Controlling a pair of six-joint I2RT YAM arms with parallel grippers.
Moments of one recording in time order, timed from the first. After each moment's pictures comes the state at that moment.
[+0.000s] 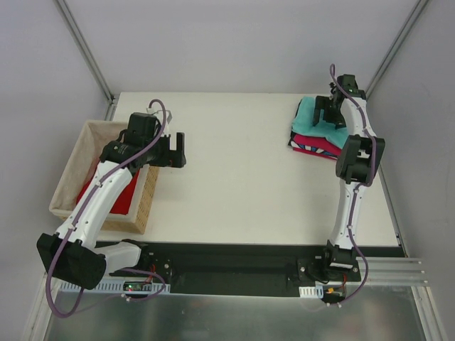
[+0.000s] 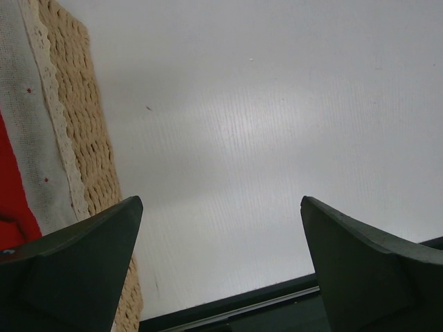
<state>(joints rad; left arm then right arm) -0.28 1.19 1.19 -0.83 0.10 -0.19 -0.09 2.45 2.31 -0.92 0.00 0.02</state>
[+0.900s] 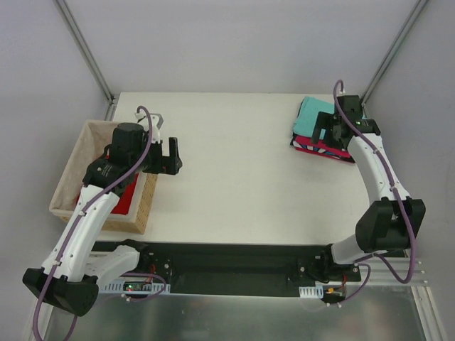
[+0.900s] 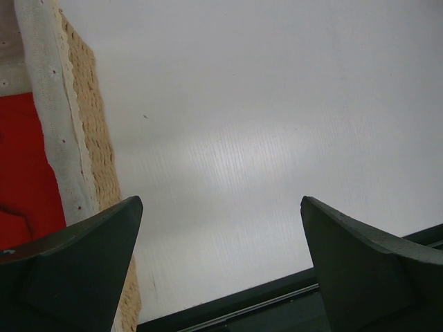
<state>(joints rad) -0.30 0.99 1.14 -0.84 0.10 -0.19 0.09 1.49 1.41 -0.82 0.20 0.24</state>
